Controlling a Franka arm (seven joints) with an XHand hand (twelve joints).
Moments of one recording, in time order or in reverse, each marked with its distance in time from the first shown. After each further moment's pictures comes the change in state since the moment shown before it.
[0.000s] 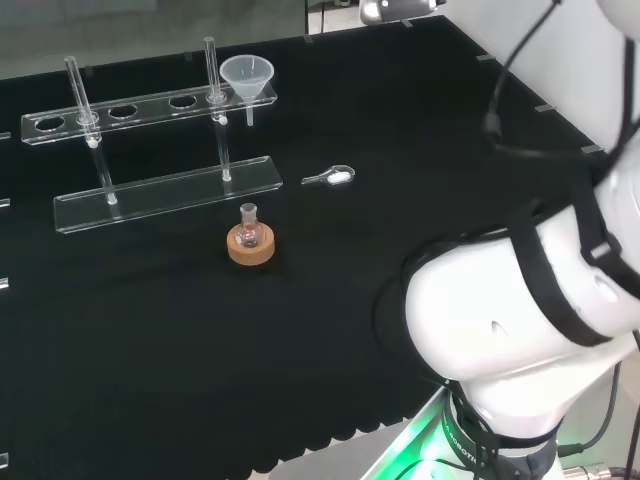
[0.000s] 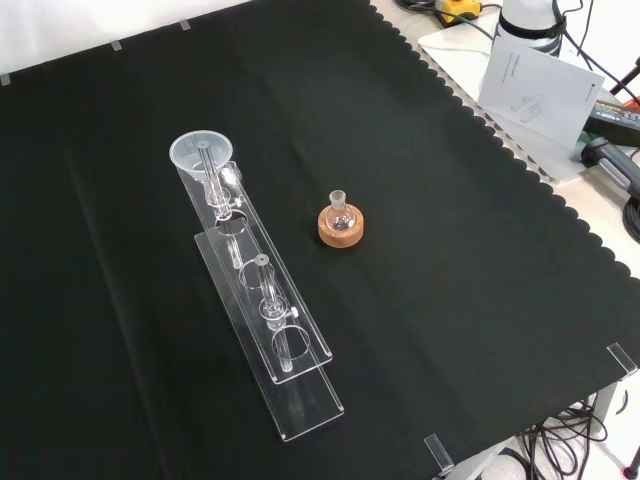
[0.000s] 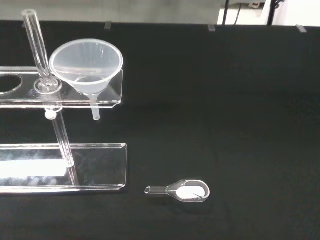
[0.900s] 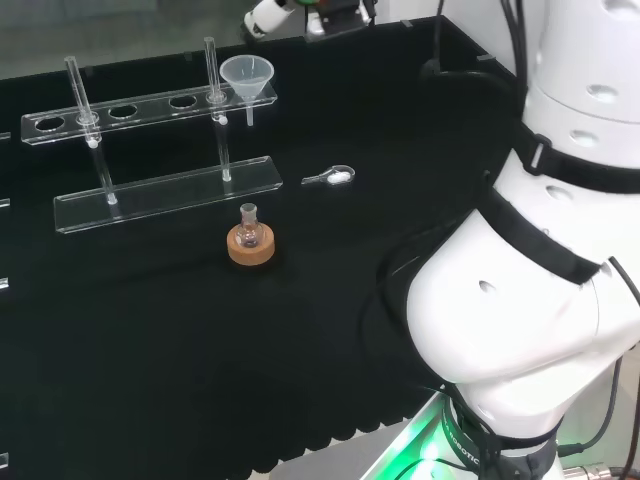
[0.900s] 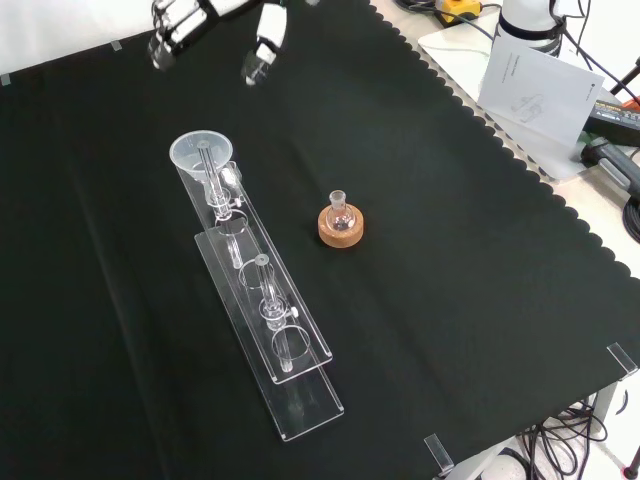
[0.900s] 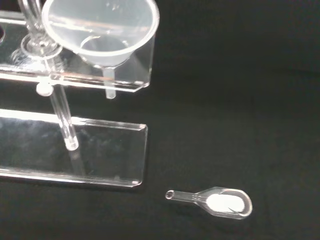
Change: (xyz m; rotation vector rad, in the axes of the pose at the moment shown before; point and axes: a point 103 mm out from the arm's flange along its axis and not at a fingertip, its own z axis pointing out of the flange) arm 0.046 0.126 0.068 0.154 -0.071 -0.109
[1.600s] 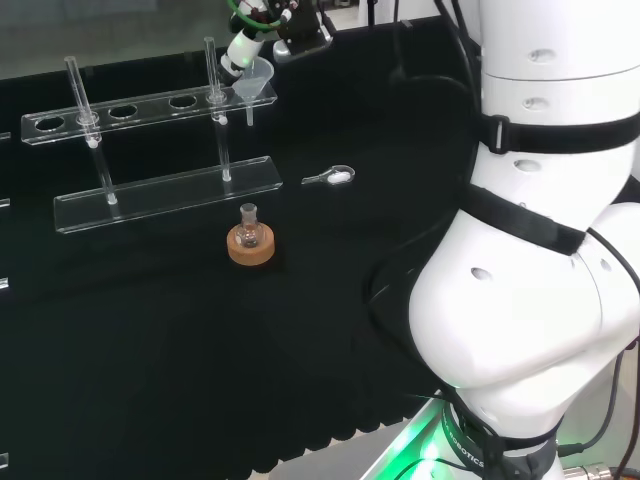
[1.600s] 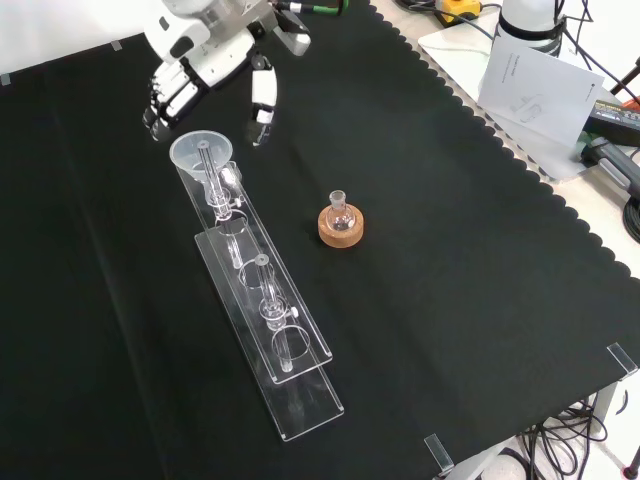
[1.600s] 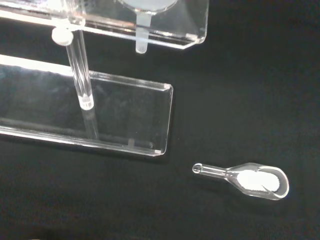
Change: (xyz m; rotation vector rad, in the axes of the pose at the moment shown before) arm 0.036 0.047 0.037 0.150 -0.058 -0.032
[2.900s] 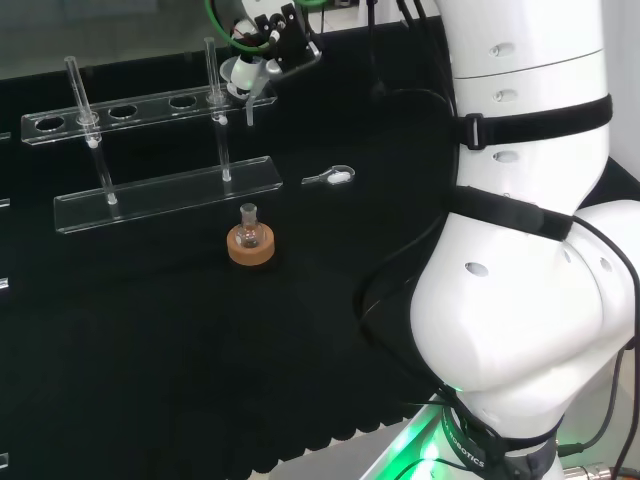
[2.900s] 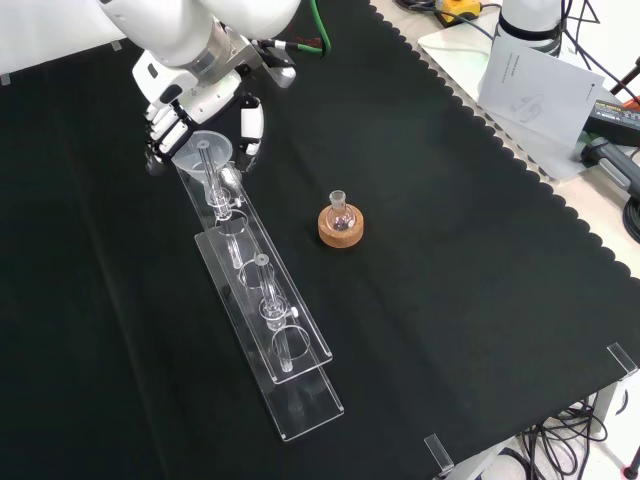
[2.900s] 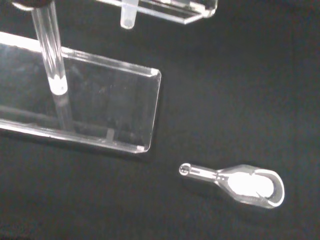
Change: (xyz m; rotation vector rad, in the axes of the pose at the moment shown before) arm 0.004 0.038 0.022 0.033 -0.080 0.023
